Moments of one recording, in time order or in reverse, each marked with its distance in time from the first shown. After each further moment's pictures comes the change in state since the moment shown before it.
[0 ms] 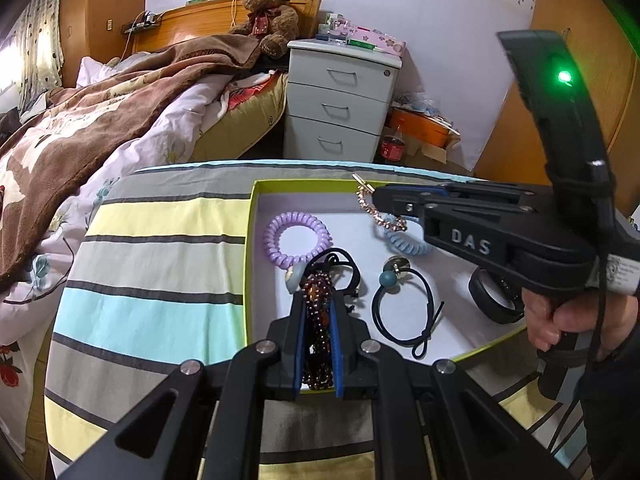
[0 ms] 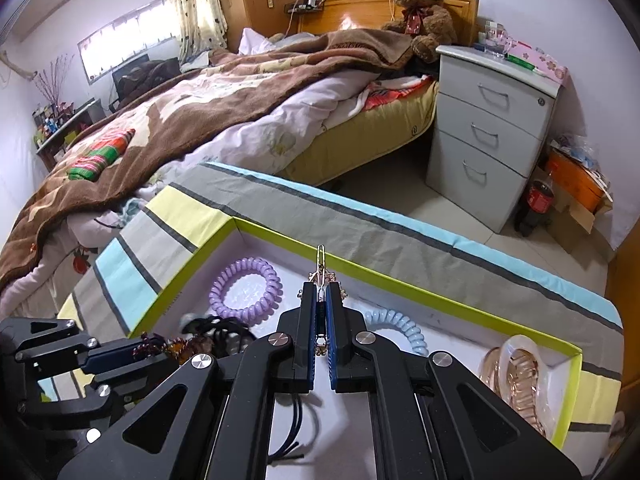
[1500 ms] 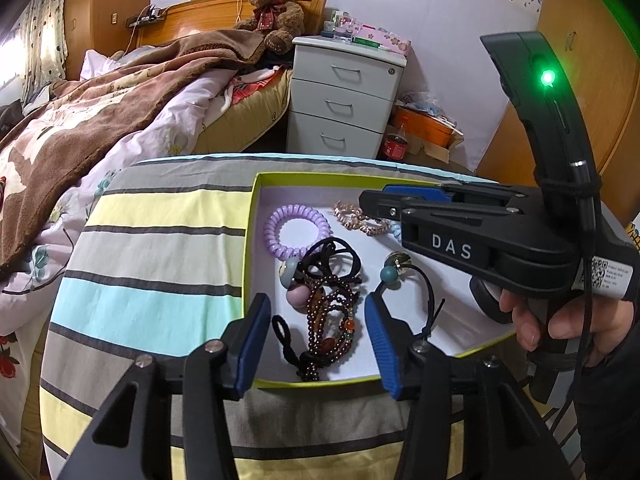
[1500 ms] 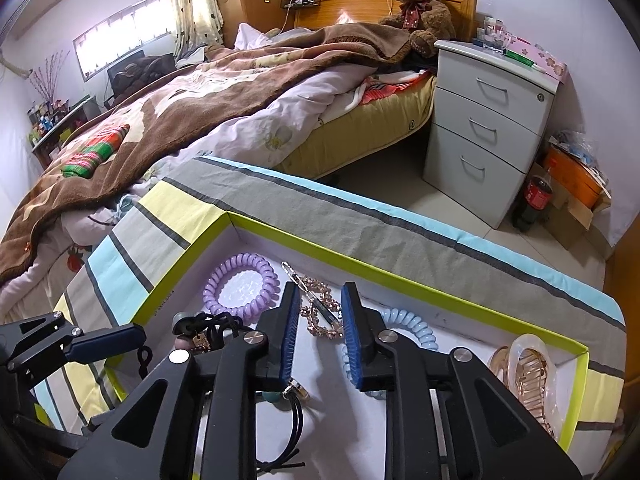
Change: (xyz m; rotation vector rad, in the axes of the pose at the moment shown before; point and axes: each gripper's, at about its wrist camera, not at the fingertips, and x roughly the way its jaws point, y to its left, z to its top) left arm 0.003 0.001 -0.001 -0.019 0.009 0.005; right arm 0.008 0.003 -0.001 0.003 0.009 -0.012
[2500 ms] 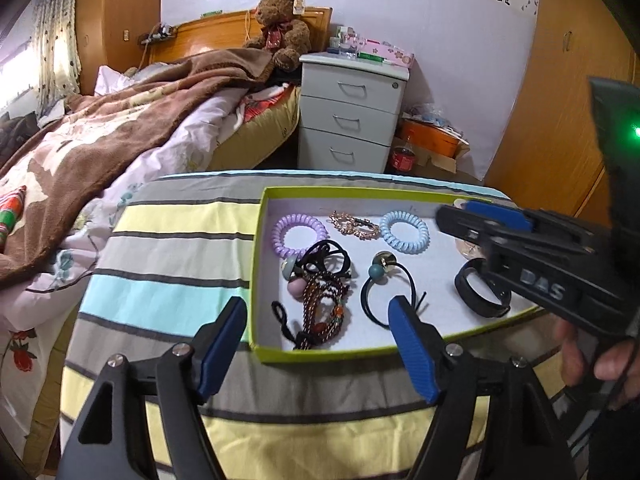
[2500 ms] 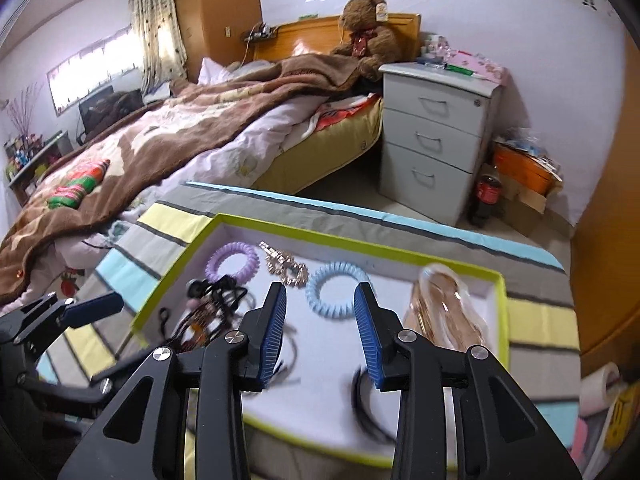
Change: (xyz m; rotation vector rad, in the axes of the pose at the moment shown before) left arm -0.040 -0.015 -0.012 0.007 -0.059 0.064; right arm -0.088 -0.003 -0.042 0.105 -0.116 -0.125
